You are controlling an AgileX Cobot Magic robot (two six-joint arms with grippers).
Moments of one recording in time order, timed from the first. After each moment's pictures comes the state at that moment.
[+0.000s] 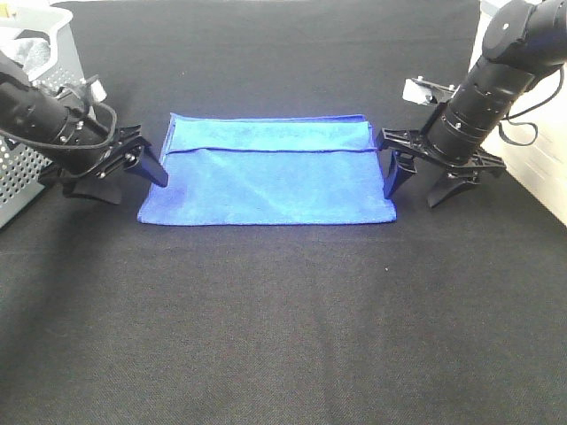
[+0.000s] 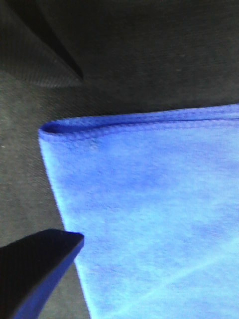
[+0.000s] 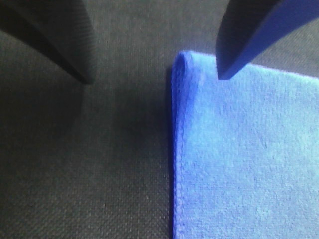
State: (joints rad) left arm -0.06 2.15 -1.37 -0.77 0.65 0.43; right arm 0.14 2.19 -1.53 0.31 0.84 -0.10
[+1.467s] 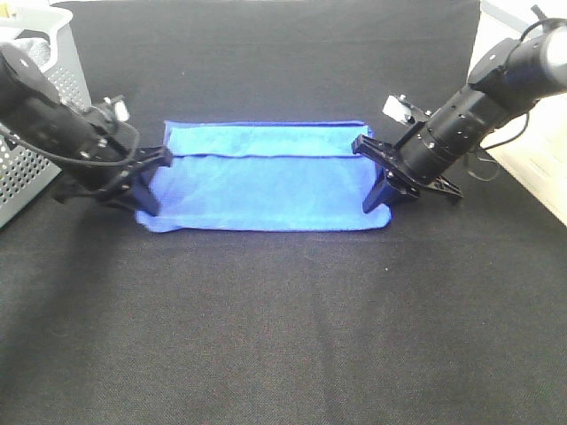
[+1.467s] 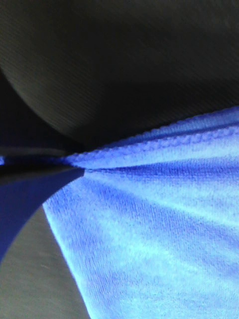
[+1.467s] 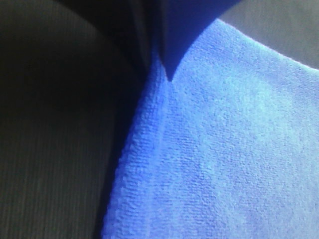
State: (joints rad) left arm -0.12 2.16 -1.37 -0.62 0.70 0.29; right arm 0.13 2.26 -1.49 0.65 0.81 -0.28
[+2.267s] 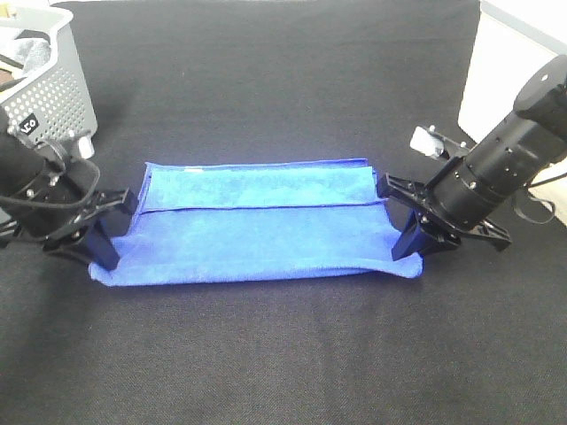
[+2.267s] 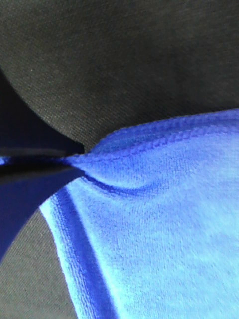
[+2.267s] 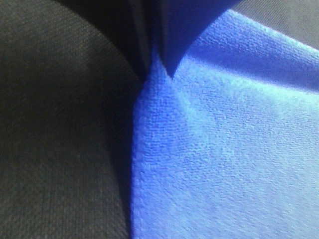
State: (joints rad) left arm -0.13 1.92 -1.06 -0.55 0.70 0.24; right arm 0.14 1.99 -1.07 0.64 0.70 -0.31
